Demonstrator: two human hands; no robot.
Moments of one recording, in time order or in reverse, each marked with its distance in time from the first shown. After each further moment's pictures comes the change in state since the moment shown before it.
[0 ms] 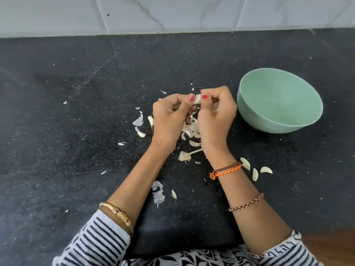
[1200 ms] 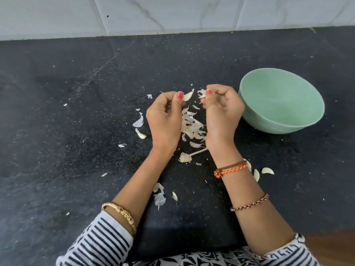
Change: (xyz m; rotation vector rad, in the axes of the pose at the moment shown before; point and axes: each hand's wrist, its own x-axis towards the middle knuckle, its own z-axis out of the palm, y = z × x) left_hand 0.001 -0.013 -0.002 0.198 0.240 0.218; right_hand 0.009 -0.006 -0.004 0.163 0.029 0.254
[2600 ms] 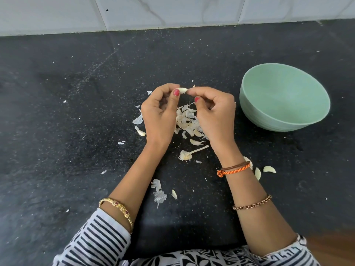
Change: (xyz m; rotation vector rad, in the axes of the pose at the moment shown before) left_hand 0.008 -0.006 -0.009 -0.045 -0.068 0.044; right_hand 0.004 0.012 -0.007 -0.381 -0.275 -0.286
